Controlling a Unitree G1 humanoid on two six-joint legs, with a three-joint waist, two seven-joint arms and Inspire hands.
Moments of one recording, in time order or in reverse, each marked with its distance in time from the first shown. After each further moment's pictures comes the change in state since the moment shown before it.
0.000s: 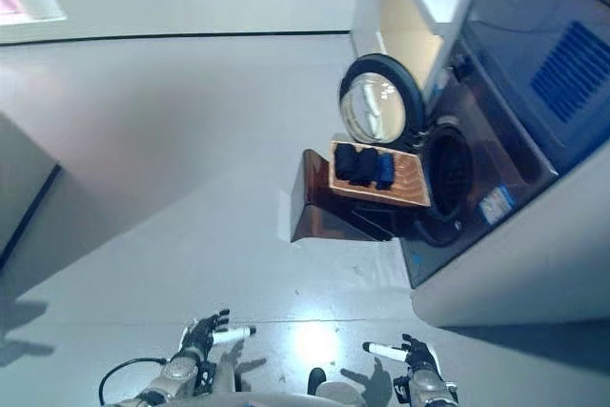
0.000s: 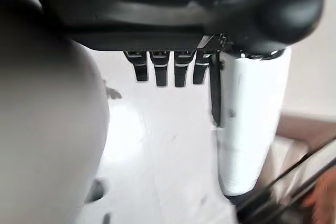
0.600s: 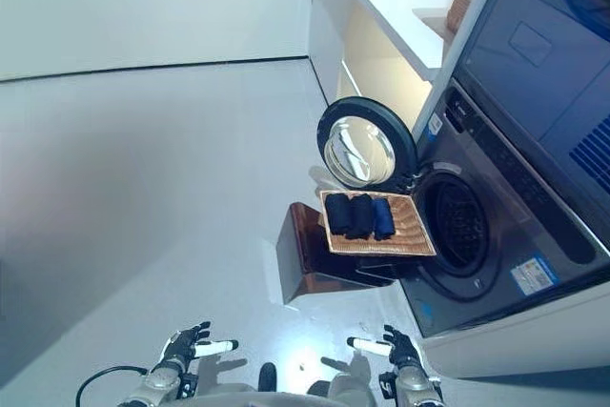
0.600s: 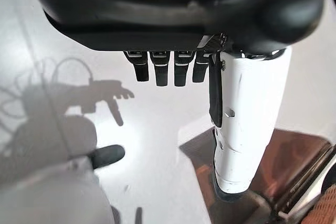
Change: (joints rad) left arm 0.036 0.062 -0.019 0.028 0.028 0.023 0.003; right arm 0.060 0.050 0.031 -0.117 -0.023 -0.014 0.003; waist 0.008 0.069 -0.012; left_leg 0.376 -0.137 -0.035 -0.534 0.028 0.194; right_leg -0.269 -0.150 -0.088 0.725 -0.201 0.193
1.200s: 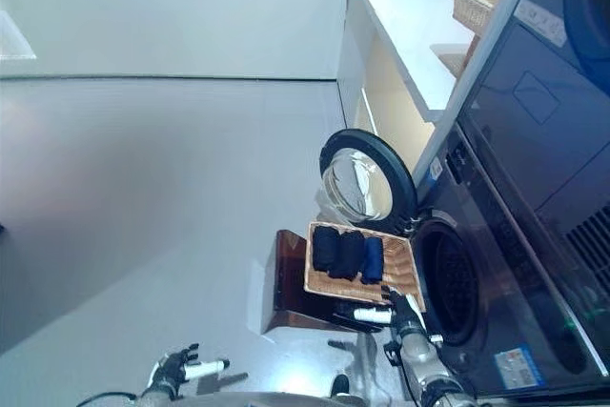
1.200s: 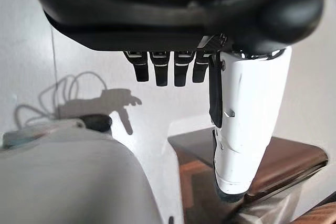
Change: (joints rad) left arm 0.058 0.018 0.044 -0.006 -0.016 -0.003 0.017; right arm -0.059 -0.094 0.081 -0.178 -0.057 0.016 0.000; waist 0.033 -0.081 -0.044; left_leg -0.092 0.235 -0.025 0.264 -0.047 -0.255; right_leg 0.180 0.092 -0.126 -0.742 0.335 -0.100
